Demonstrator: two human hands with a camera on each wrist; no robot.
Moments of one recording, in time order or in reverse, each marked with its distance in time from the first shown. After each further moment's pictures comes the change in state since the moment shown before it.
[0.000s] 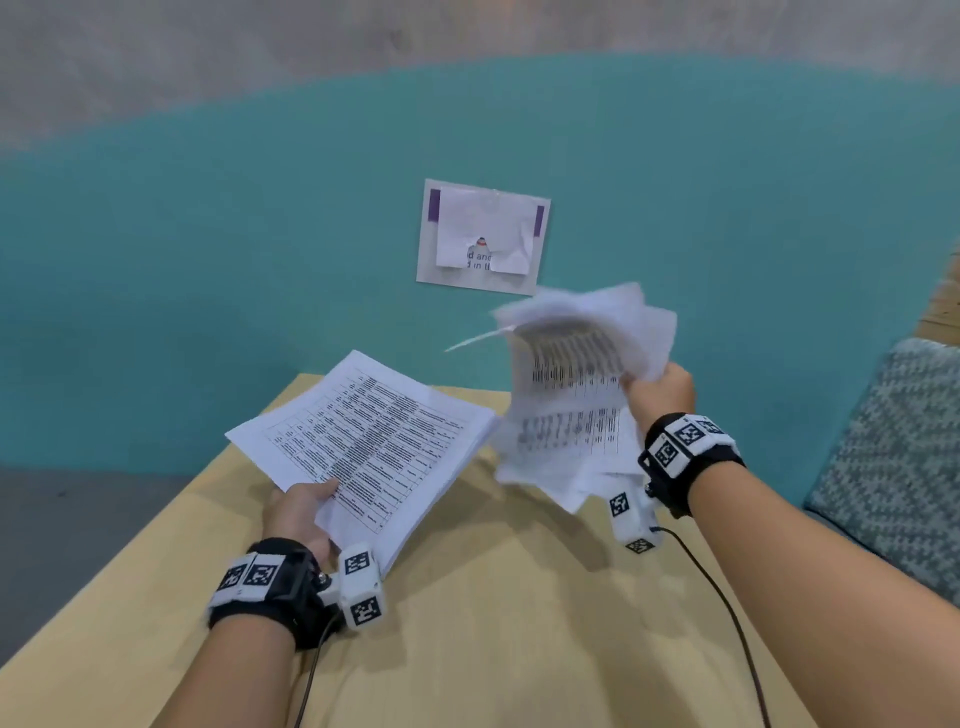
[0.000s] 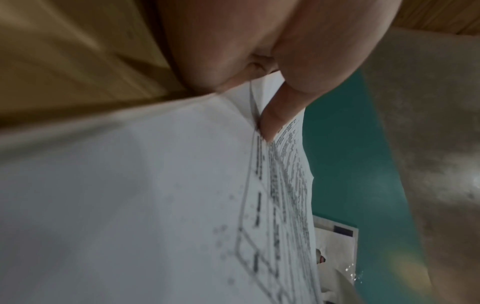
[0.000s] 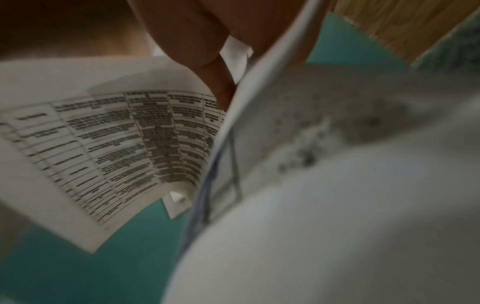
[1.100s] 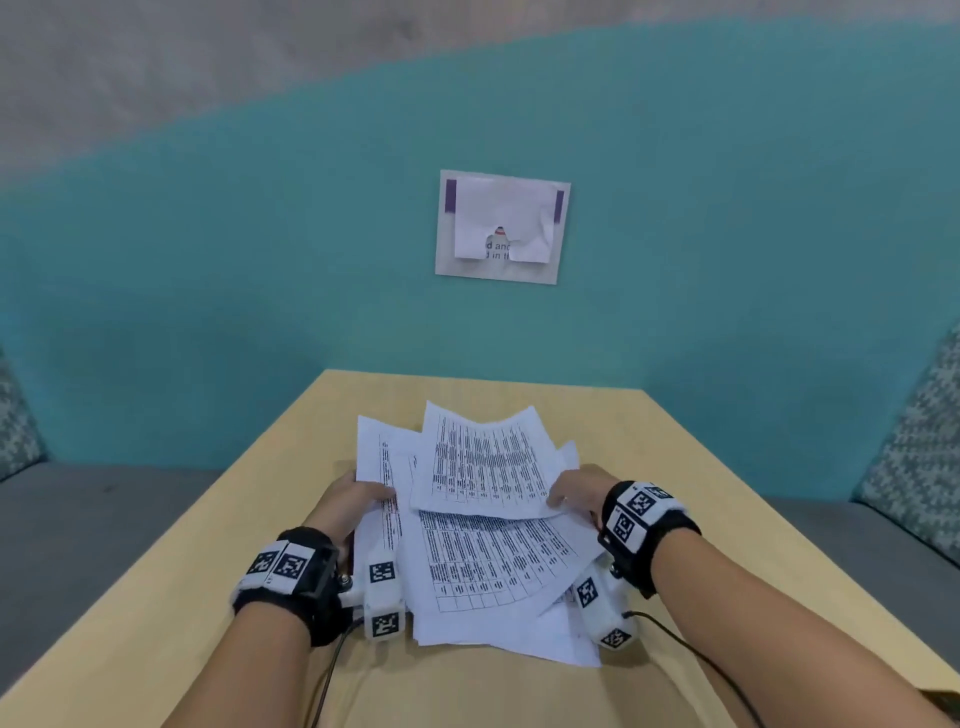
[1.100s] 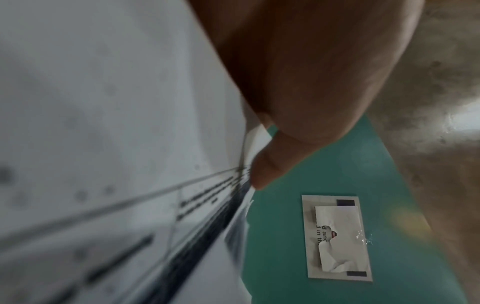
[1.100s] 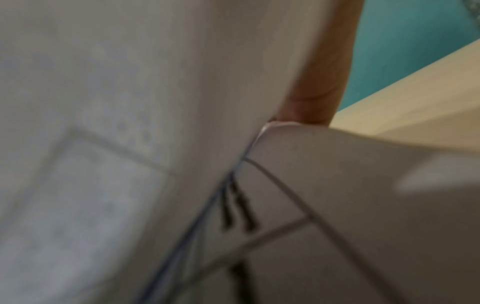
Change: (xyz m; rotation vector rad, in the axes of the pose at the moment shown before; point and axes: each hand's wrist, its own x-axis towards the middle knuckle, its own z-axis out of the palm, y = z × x) left_hand -0.007 -0.003 0.009 0.681 -0.311 0.122; right_hand -0.072 0.064 0.062 -0.551 -0.831 0.311
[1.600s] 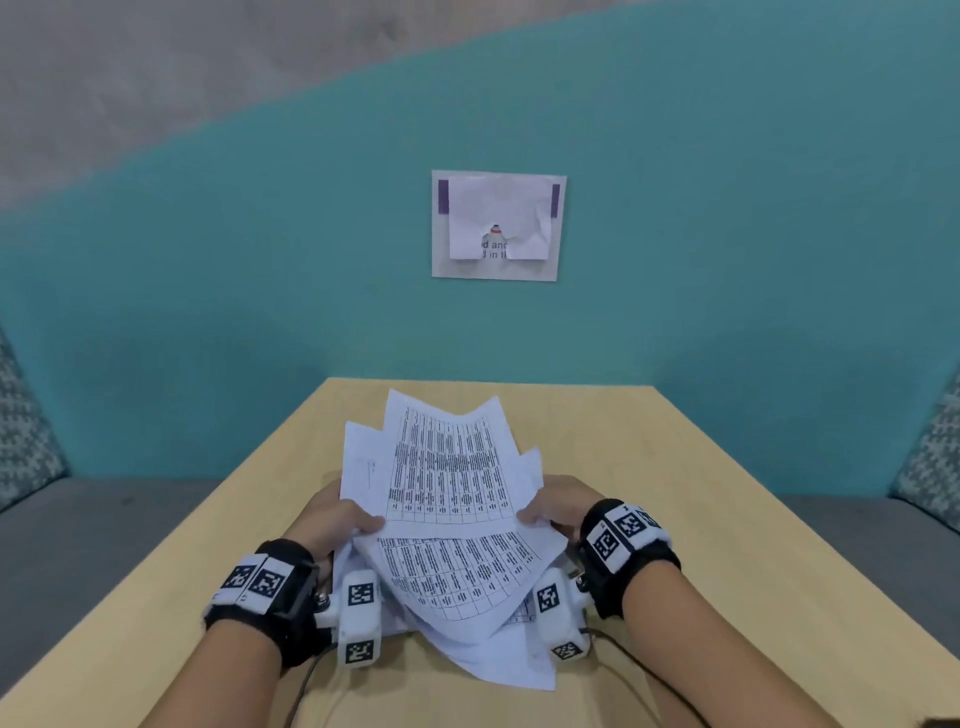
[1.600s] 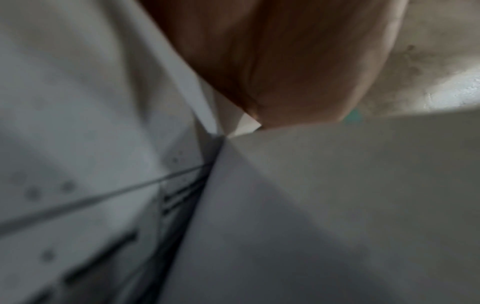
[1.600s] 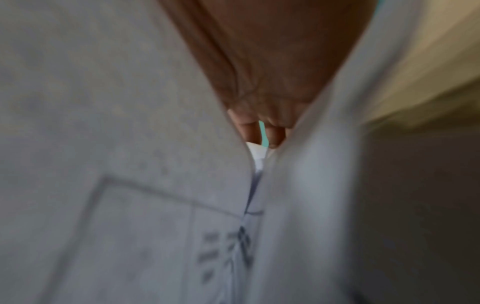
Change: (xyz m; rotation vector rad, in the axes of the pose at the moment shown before) left_hand -0.011 0.008 0.004 0.089 0.001 -0.002; right_hand 0.016 0.004 0.015 0.140 -0.171 -0.111
